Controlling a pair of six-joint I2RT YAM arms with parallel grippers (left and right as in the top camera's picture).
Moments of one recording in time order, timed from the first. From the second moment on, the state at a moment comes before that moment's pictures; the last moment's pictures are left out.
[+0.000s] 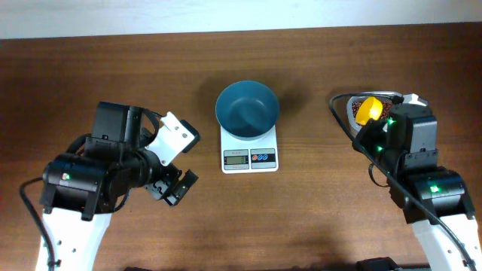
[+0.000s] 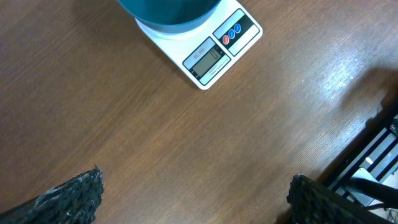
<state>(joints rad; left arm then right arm) -0.22 1.18 1.41 -1.33 0.27 0.51 0.09 1.02 1.05 -0.77 0.14 0.50</state>
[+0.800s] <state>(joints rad) -0.22 1.18 1.41 -1.33 0.28 0.51 -0.22 1.10 1.19 -1.13 -0.13 0.04</state>
